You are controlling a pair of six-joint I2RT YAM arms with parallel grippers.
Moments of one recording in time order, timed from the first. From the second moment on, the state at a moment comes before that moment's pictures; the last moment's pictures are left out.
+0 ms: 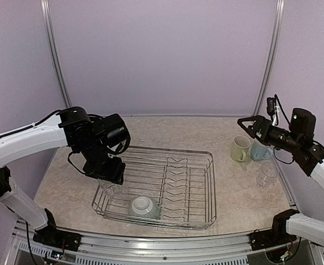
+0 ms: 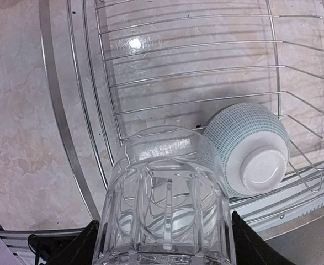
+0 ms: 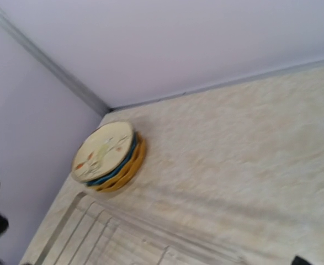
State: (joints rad) left arm -0.98 1.53 1.40 -1.31 -0.09 -0.72; right arm 0.18 0.80 0.77 -0.18 -0.50 0.54
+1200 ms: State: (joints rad) left arm -0.59 1.31 1.03 -0.06 0.83 -1.11; right arm 0.95 1.46 0.95 0.50 -0.44 0.63
